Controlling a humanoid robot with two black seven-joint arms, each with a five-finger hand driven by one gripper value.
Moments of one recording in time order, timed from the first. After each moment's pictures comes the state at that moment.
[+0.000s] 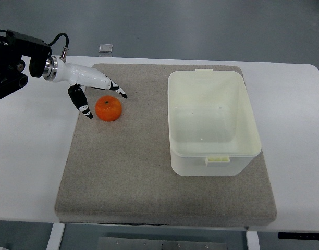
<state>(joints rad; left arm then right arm) -1.31 0.60 0.05 -0.89 1.60 -0.32 -0.61 0.04 0.00 -0.06 0.17 0.03 -0.15 0.17</state>
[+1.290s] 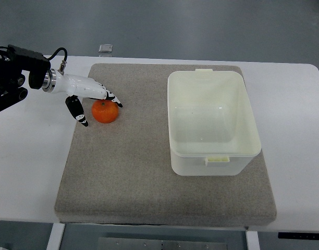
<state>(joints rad) -1.27 0.59 0.10 -0.87 1.63 -0.24 -0.61 0.04 0.00 -0.05 0.17 0.03 -0.15 0.17</state>
